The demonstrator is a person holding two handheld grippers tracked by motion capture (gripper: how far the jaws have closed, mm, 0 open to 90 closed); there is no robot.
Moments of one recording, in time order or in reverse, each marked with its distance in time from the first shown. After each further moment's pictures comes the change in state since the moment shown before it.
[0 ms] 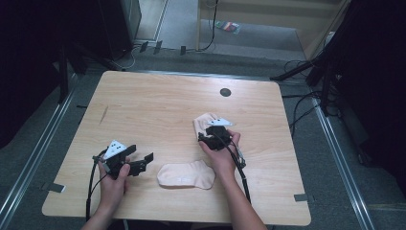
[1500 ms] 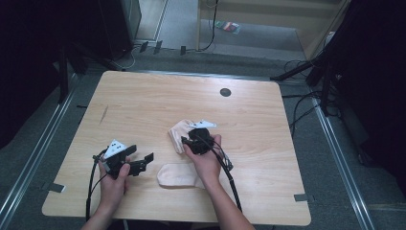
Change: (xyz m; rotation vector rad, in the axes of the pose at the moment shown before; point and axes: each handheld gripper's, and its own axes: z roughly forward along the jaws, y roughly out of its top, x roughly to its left) left arm 0.001 0.000 0.001 0.012 -0.003 -0.005; right arm 0.056 0.008 -0.006 0.031 0.174 0.015
